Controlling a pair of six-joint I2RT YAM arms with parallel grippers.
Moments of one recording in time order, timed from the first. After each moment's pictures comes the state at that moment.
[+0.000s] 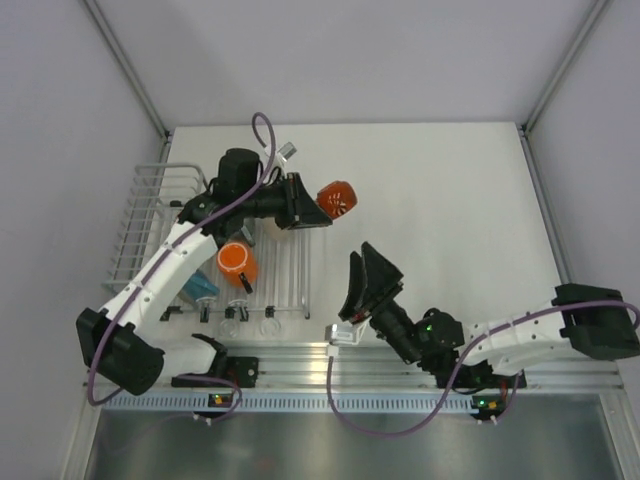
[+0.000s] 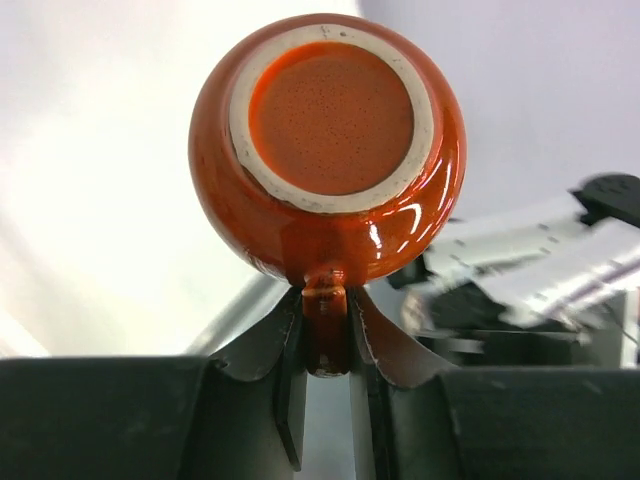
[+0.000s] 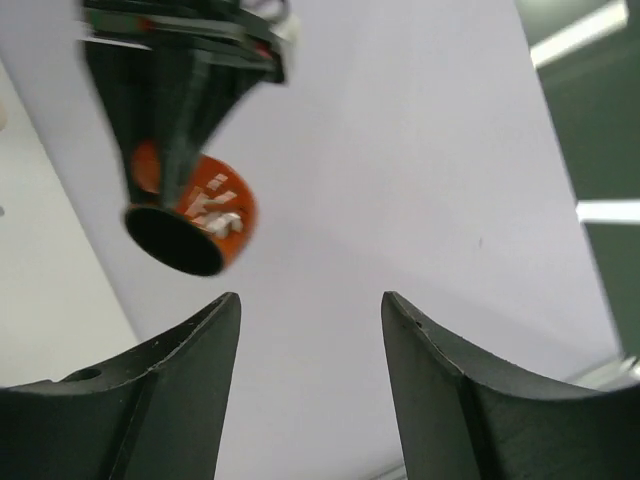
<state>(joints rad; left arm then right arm) -0.45 1.27 1.20 -0.45 0.75 -0.76 1.58 1.19 0.38 1.29 0.73 -1.86</state>
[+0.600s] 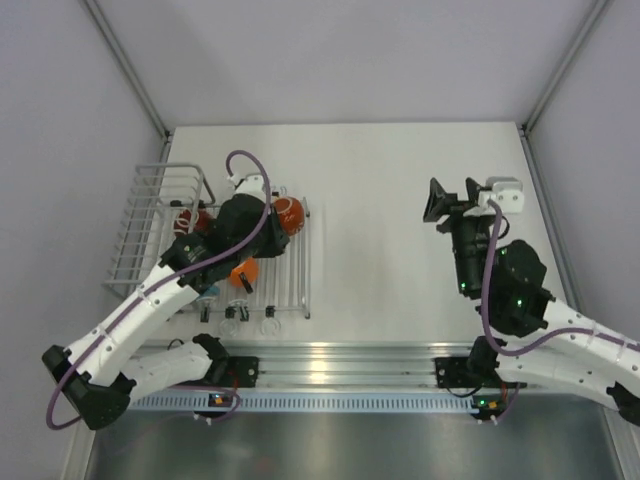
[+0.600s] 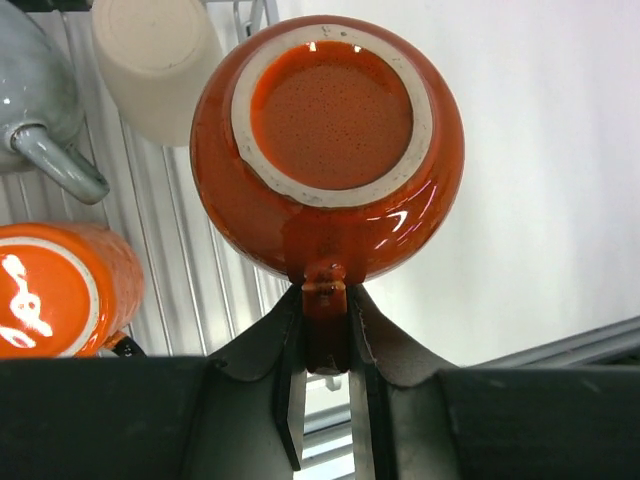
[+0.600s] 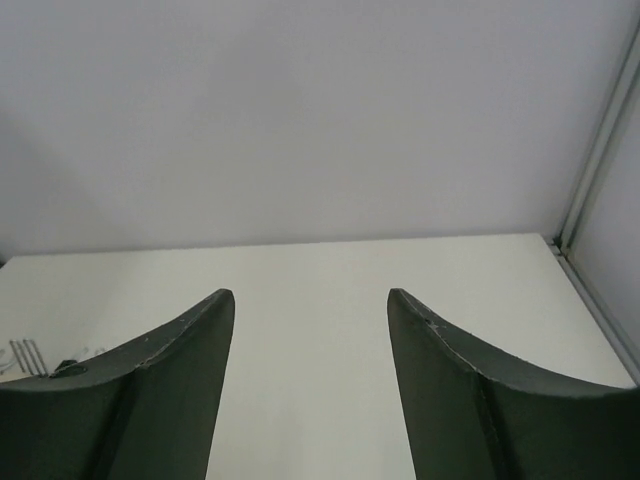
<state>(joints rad) -0.68 1.00 1.10 -0.74 -0.19 -0.60 1.12 0.72 0.76 0.44 1.01 -0.34</state>
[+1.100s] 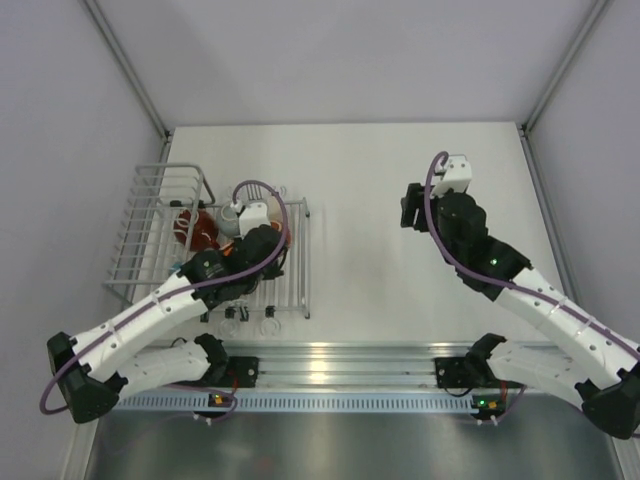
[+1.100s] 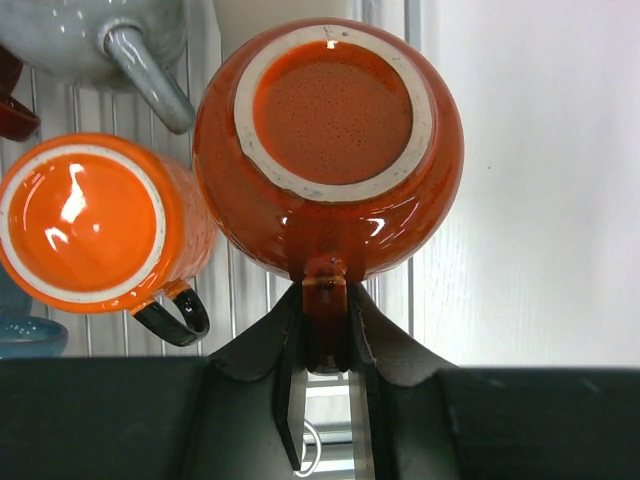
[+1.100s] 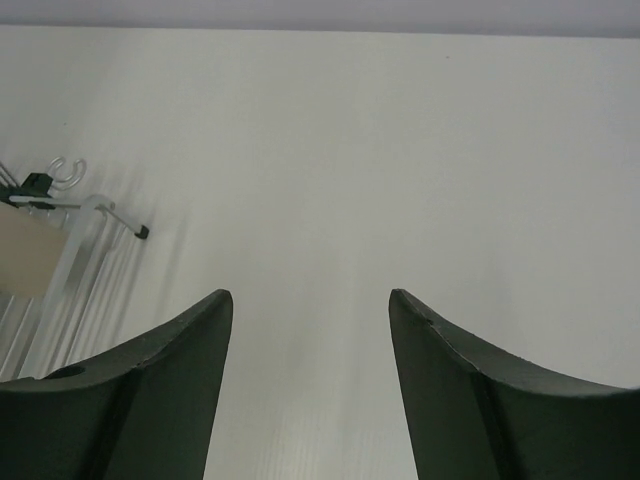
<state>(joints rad) -0.87 0.99 0.95 -0.82 -0.54 -0.74 0.71 0.95 0.90 -0.23 0.52 0.24</state>
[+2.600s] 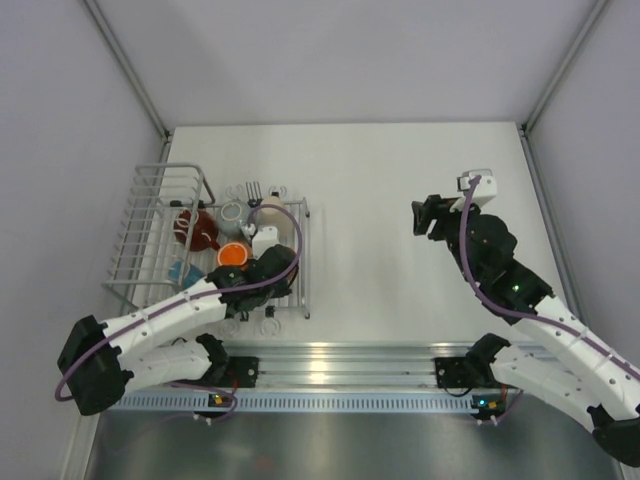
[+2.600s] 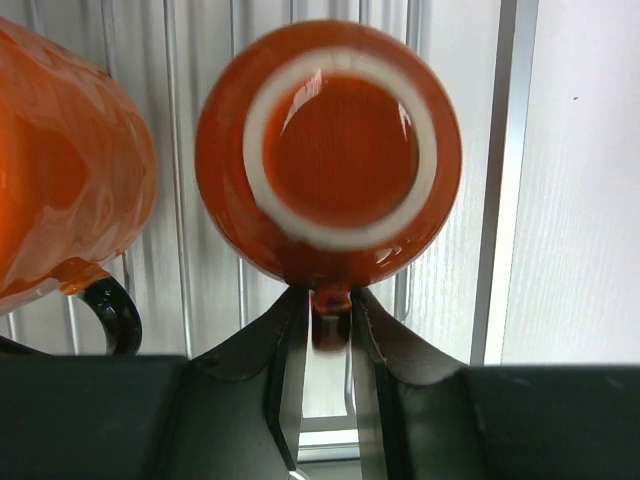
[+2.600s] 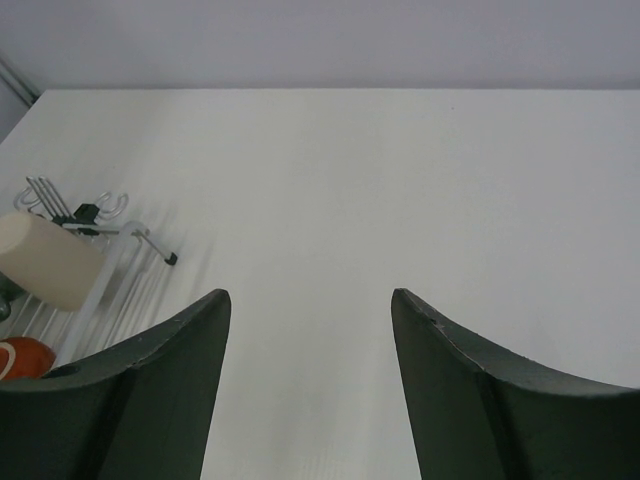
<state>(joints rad) -0.87 1.05 0.66 -0.59 -0.46 -0.84 0.69 0.75 0.77 -0.14 0.47 0.21</state>
